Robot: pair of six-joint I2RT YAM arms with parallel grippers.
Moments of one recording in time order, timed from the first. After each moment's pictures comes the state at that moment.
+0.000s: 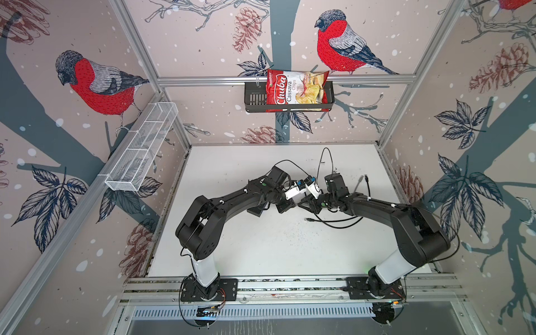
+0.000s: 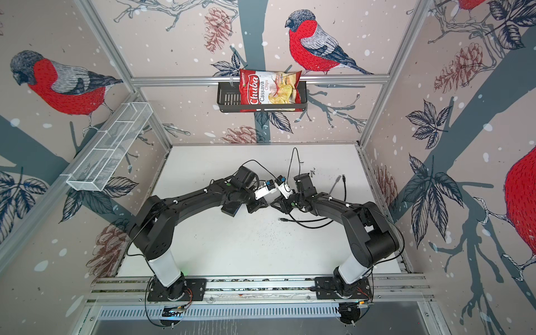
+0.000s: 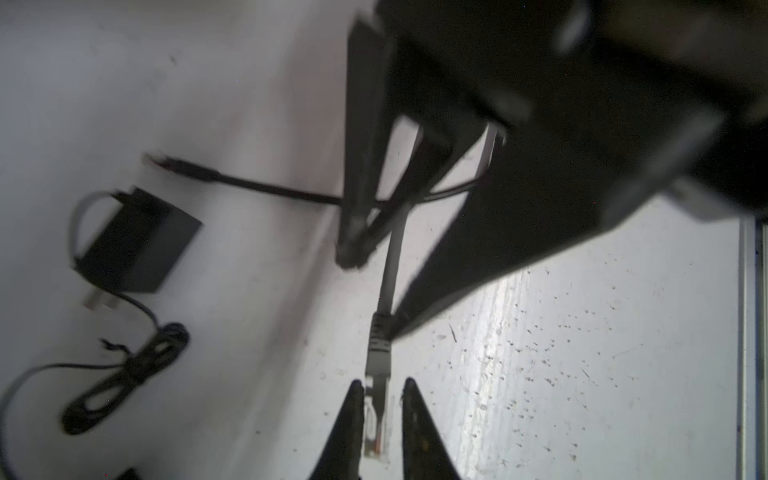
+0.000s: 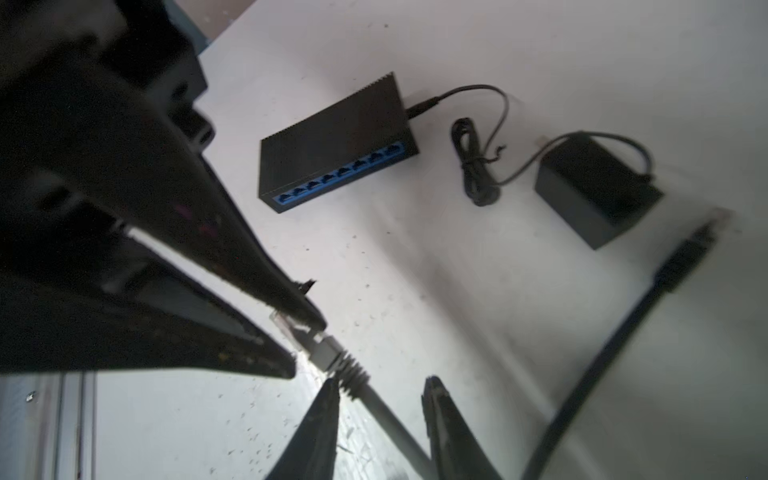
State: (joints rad) left arm -0.68 1.80 1.20 -0.44 0.41 0.39; right arm 0.49 1.59 0.79 0.02 -0.60 -0.15
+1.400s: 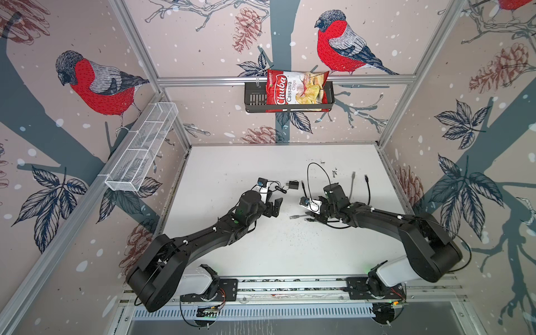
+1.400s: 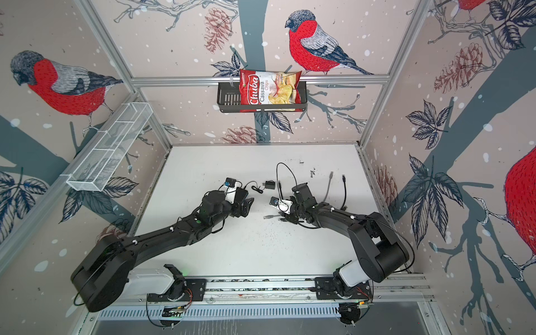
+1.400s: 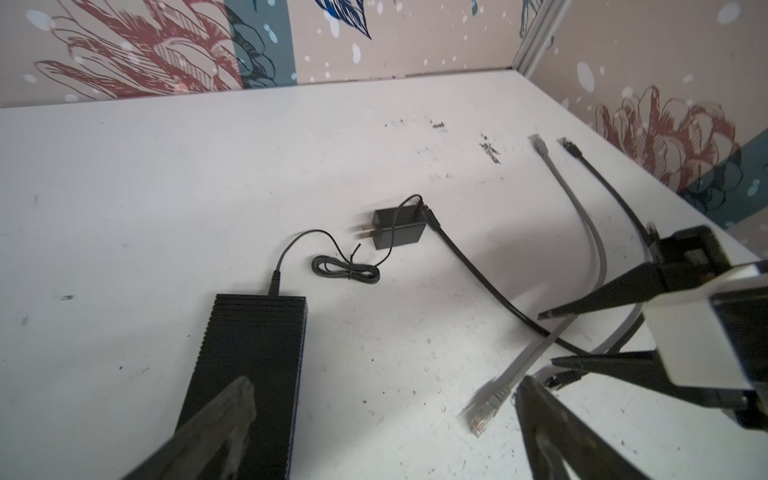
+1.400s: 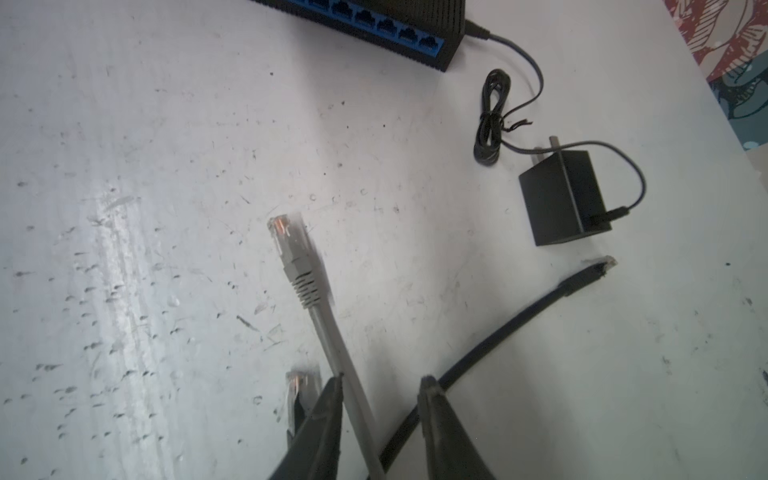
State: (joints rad) left arm -0.66 1.27 0.53 0.33 -0.06 -0.24; right arm 0.57 1.50 0.68 -0.05 -0.30 -0.80
